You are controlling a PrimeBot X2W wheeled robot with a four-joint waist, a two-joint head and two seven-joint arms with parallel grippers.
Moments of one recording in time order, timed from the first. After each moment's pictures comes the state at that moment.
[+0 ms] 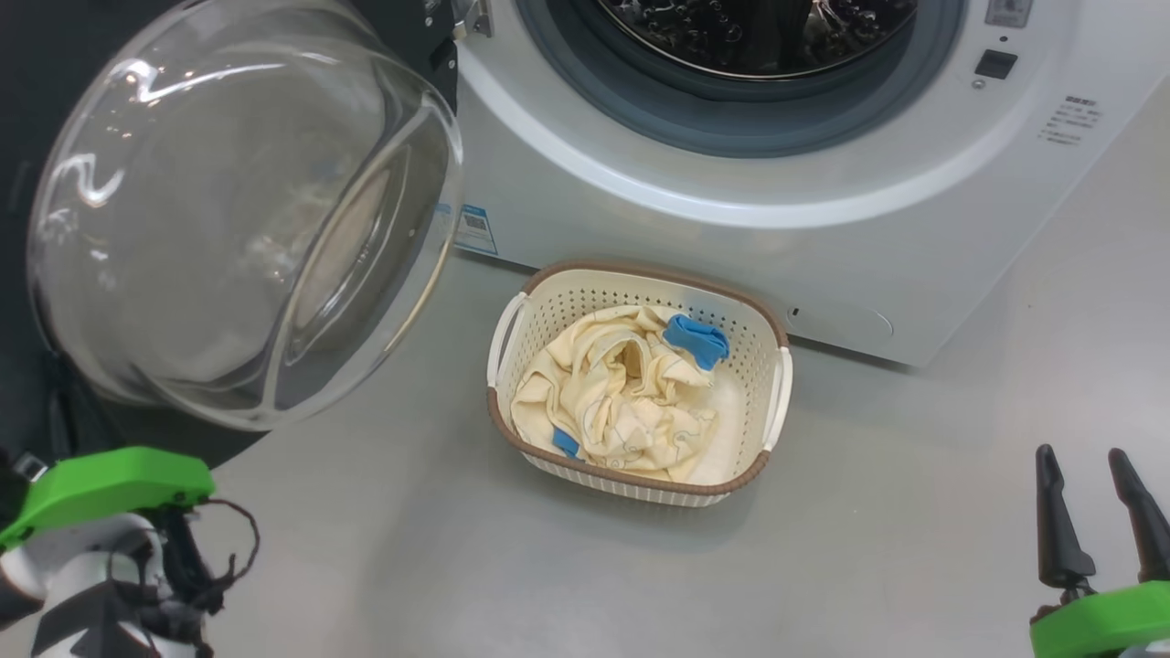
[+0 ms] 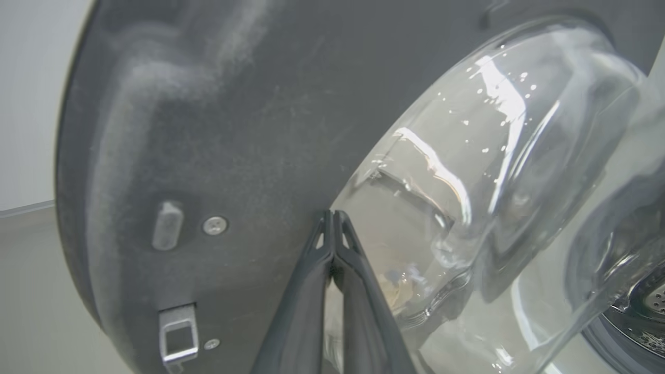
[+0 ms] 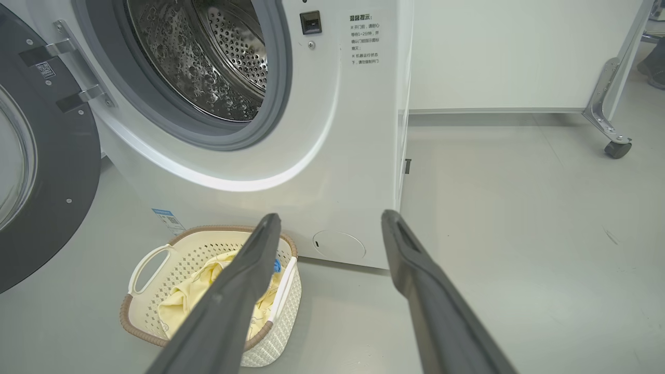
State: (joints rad) left arm -0.29 0.07 0.15 0.31 -0.44 0.24 -0.25; right arm 0.16 -0.16 -0.12 0.09 0.31 0.13 -0.25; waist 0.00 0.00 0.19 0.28
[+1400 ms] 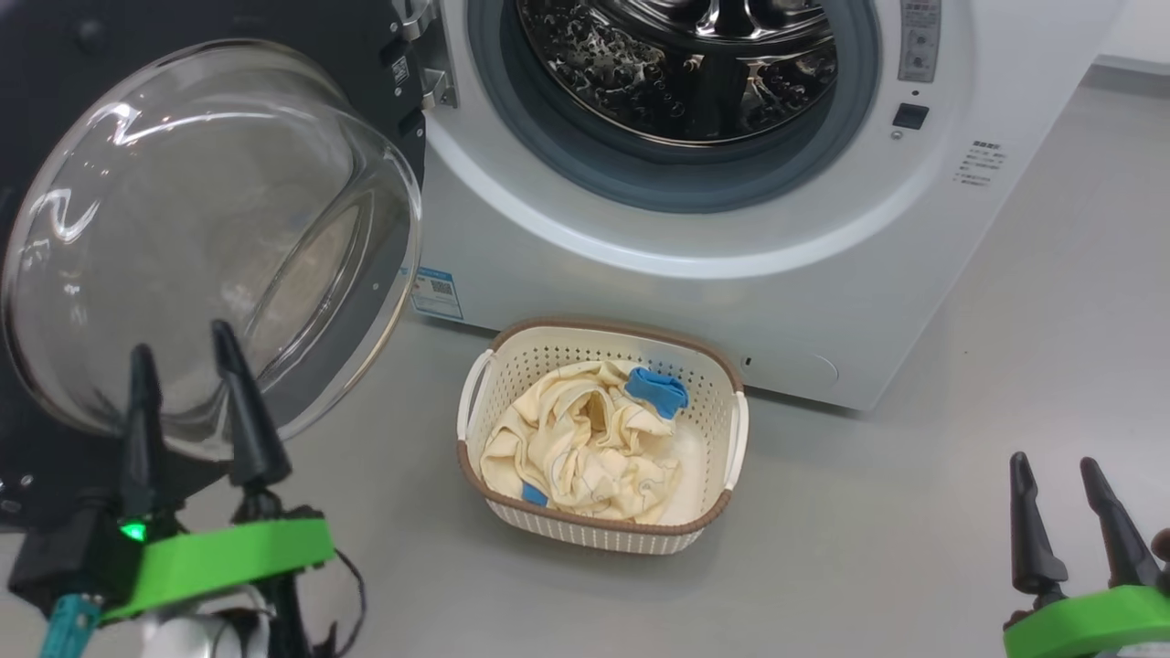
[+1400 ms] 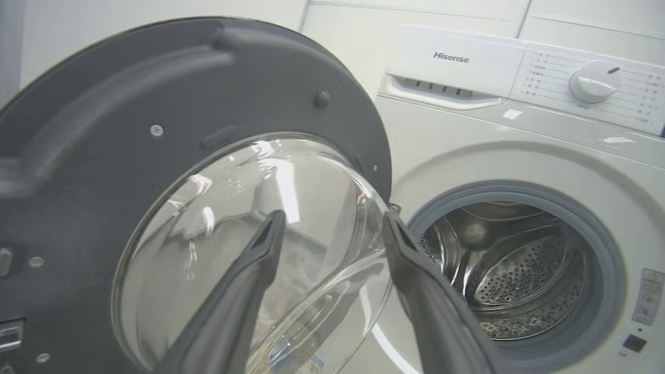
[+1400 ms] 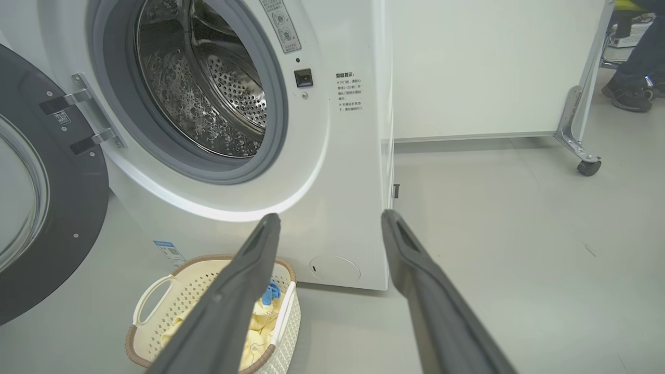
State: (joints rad) left arm -0.10 0.03 0.00 -0.08 -0.33 0.15 -0.26; right arm 0.15 -0.12 -0.11 0.11 0.31 0.13 -0.25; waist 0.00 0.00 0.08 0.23
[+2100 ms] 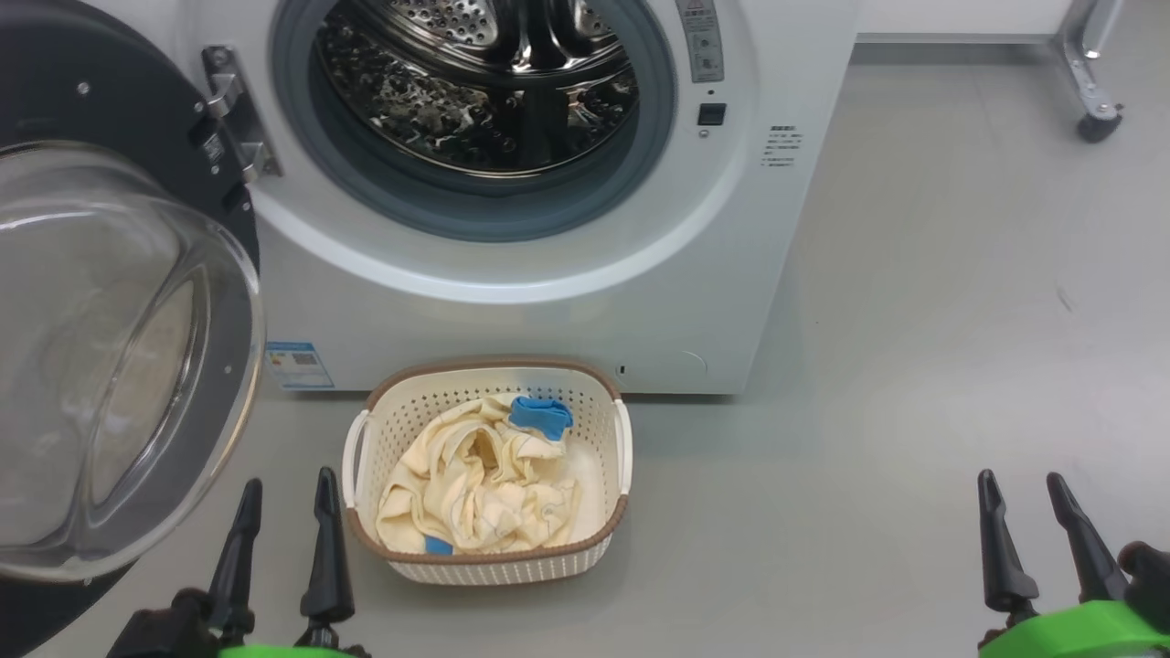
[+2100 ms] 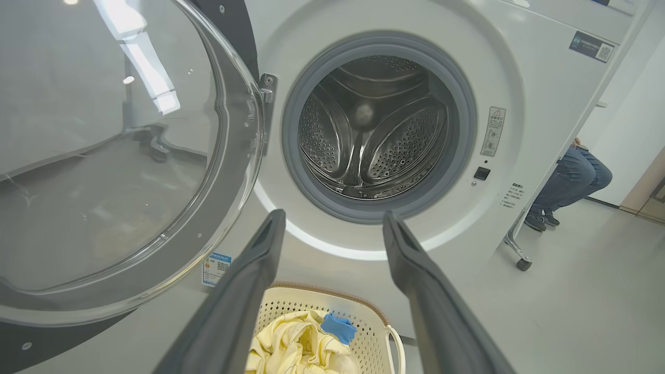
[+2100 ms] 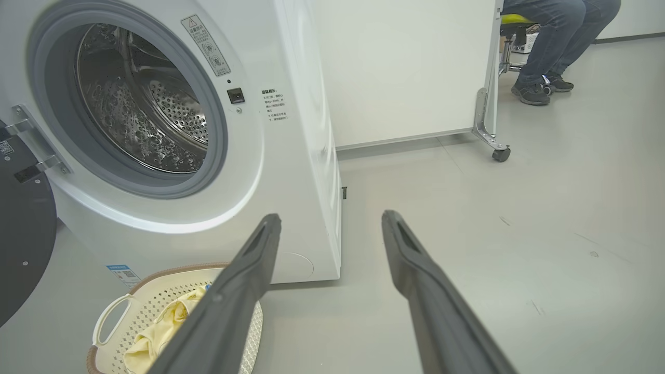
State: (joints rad) left arm 0.07 0.05 -0.10 0.02 -0.32 0.02 -0.25; right arm 0.17 -0.11 -0.06 0.11 0.29 0.13 -0.25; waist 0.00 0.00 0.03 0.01
